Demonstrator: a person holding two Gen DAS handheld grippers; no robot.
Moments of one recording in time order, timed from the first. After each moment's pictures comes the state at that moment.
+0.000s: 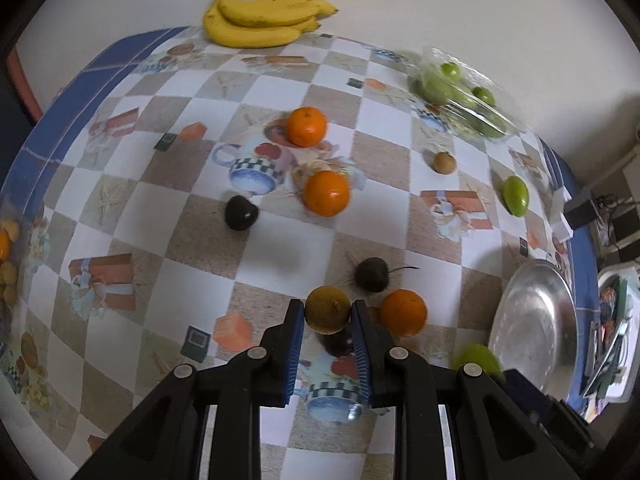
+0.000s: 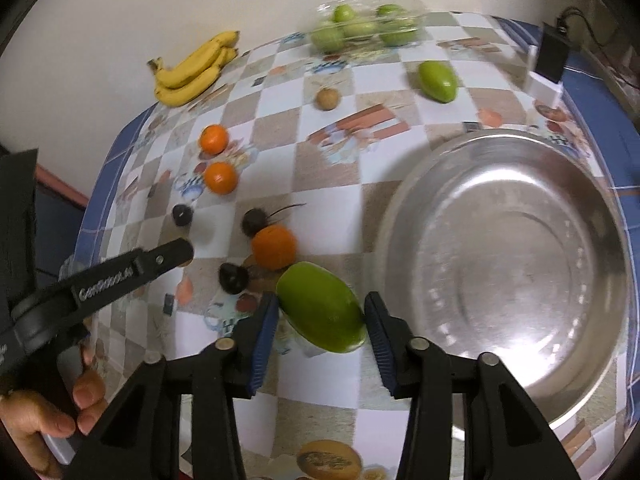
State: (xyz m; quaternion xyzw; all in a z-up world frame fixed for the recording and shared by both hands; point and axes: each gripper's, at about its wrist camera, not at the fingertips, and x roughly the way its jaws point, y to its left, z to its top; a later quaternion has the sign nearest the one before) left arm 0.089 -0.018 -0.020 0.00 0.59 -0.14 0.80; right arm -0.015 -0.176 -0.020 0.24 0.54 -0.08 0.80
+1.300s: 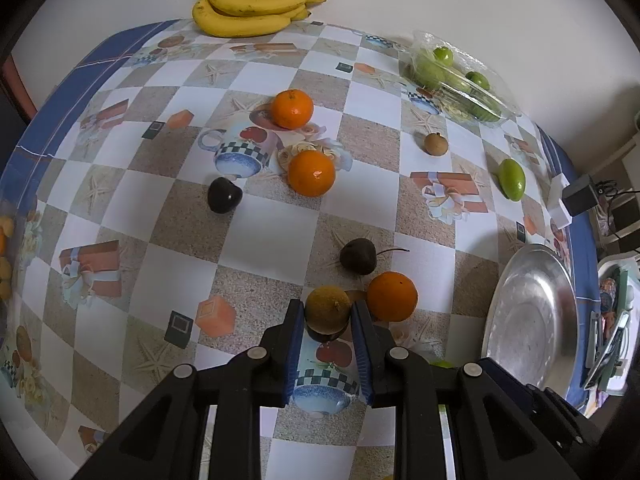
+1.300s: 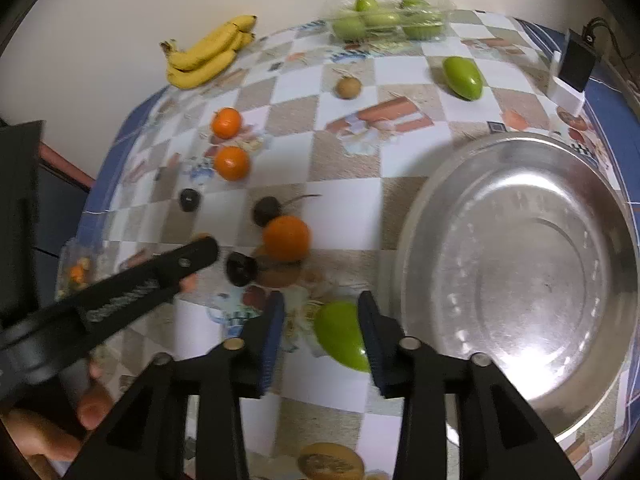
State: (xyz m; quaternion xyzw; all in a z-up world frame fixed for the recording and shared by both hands) left arm 0.081 -0.028 -0.029 -0.01 0.60 -0.15 0.79; right arm -0.005 -0.166 -0.031 0.22 0.56 -0.05 0.80
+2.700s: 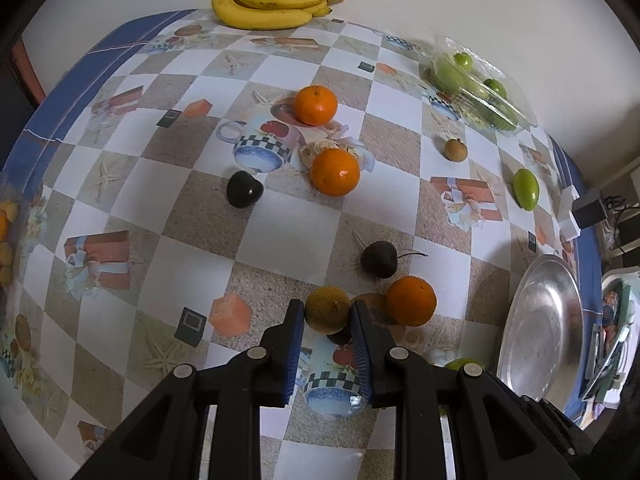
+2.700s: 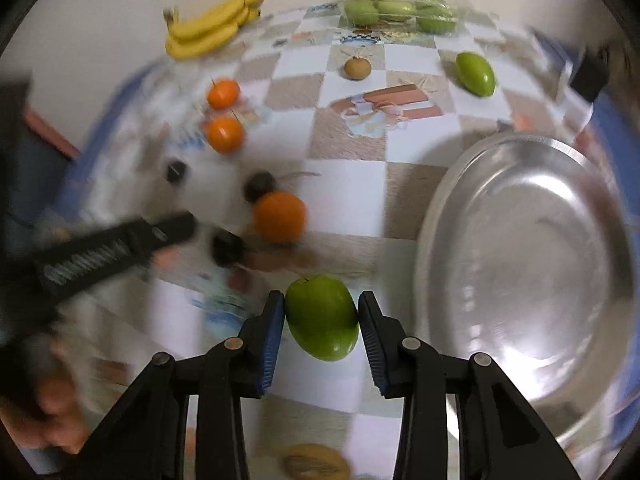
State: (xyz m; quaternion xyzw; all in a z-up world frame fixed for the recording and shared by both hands) left arm 0.086 -0.015 -0.033 -0.02 0.61 -0.13 0.79; right arm 0.001 -0.163 -0.039 0.20 0.57 -0.04 0.79
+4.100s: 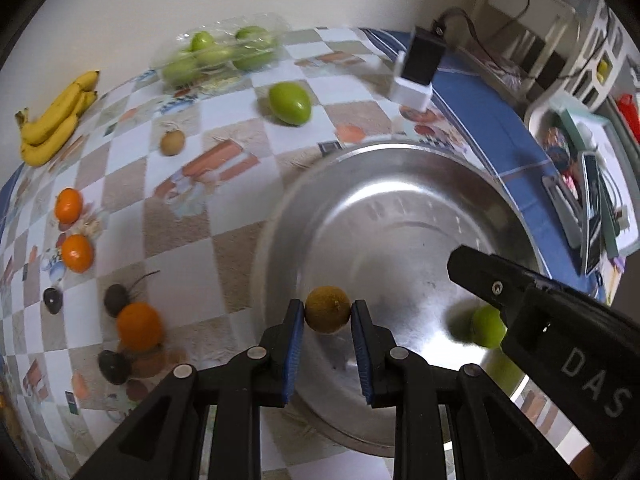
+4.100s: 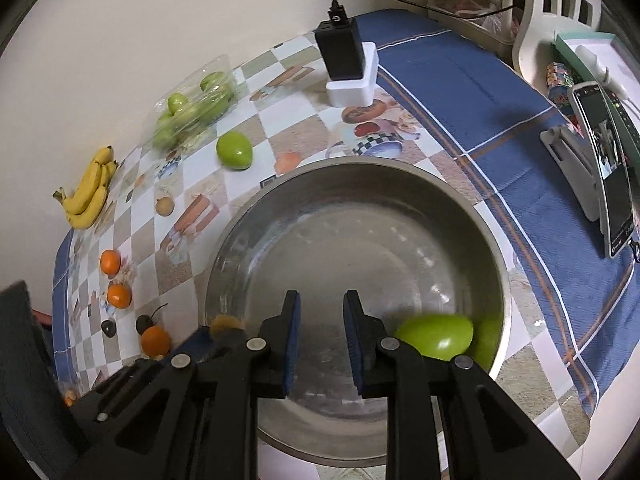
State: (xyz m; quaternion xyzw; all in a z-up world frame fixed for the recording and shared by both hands) left arm -0.001 -0.205 -0.035 0.18 0.54 -0.33 0.75; right arm -0.076 -0.300 -0.011 0.33 0.48 -0.26 0.77
